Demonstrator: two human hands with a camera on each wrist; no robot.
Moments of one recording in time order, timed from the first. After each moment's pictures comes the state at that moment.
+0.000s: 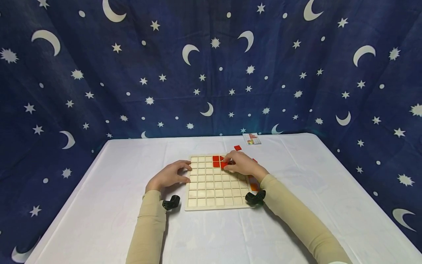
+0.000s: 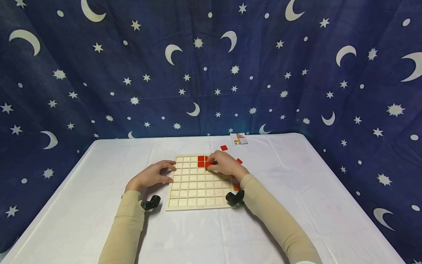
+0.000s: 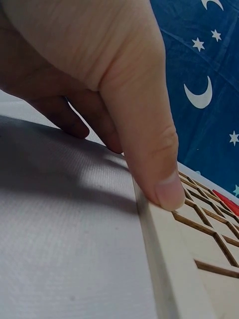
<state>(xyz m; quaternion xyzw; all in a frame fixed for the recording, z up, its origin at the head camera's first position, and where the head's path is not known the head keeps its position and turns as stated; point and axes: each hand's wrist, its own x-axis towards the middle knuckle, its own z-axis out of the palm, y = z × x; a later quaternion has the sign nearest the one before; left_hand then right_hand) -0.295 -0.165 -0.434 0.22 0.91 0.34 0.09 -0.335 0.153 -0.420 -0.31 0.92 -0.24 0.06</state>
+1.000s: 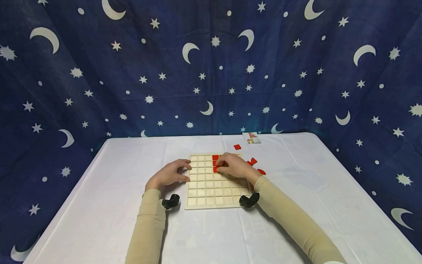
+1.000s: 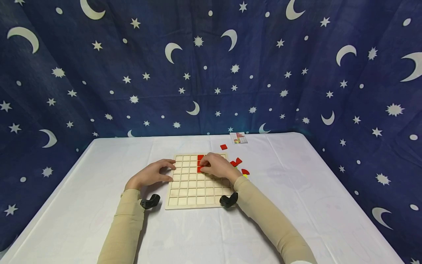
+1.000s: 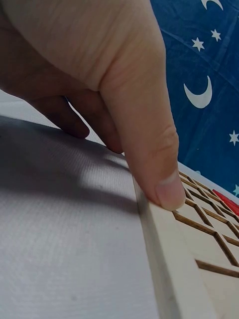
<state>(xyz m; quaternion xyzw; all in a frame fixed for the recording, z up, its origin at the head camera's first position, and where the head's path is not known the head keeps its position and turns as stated) -0.293 -0.165 -0.433 0.22 0.91 0.35 0.09 -0.327 0.131 -0.424 -0.33 0.91 -0.24 0.05</state>
